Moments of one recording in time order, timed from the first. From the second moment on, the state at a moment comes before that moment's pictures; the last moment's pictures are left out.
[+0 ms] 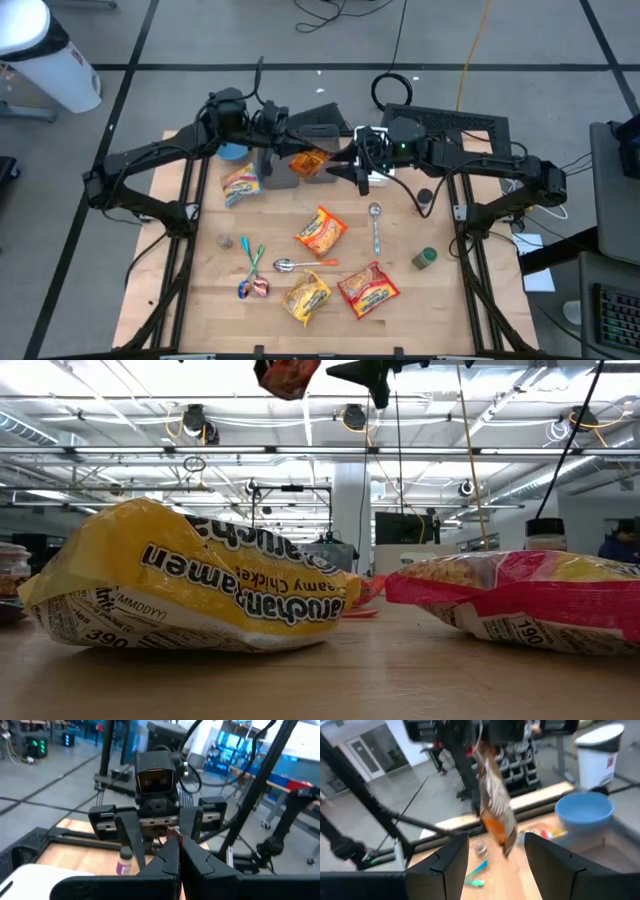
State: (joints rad) left arm 0.43 1.31 1.26 0.00 0.61 -0.21; right arm -0.25 1.36 1.20 0.03 -0.29 0.30
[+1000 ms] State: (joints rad) left arm 0.40 1.35 1.26 0.26 0.57 -0.30; right arm -0.24 1.46 1.20 0.36 -0.26 0.35
